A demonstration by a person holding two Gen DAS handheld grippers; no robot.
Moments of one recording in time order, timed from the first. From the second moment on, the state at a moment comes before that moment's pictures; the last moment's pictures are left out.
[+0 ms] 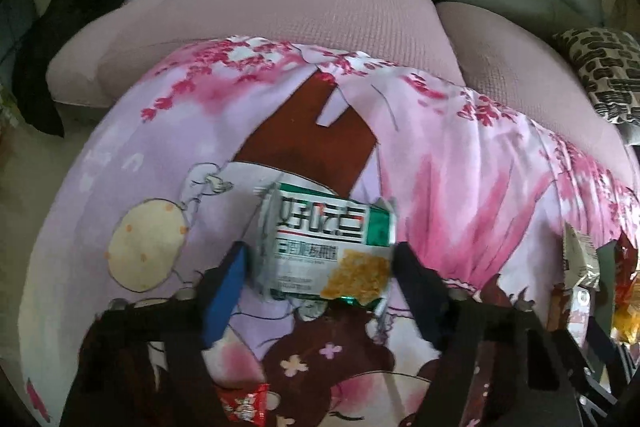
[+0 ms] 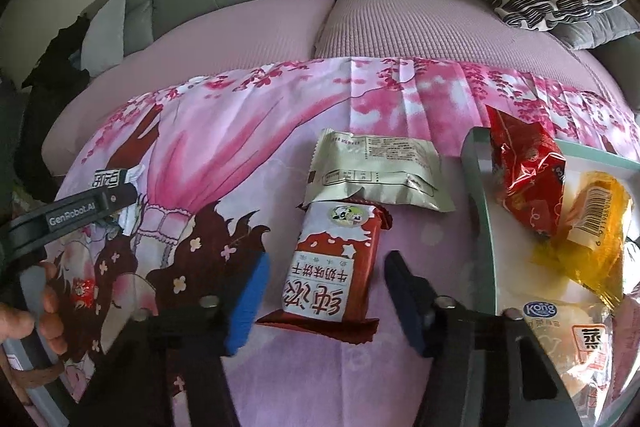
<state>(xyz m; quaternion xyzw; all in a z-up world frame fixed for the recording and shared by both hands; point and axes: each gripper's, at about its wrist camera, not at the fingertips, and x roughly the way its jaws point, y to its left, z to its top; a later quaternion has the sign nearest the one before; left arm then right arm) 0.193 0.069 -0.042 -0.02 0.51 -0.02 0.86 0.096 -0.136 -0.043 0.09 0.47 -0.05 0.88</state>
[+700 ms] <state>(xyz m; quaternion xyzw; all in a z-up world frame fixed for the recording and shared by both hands) 0.142 0.065 0.011 -0.07 0.46 0.00 0.89 0.061 -0.148 -0.001 0.12 0.42 -0.04 0.90</state>
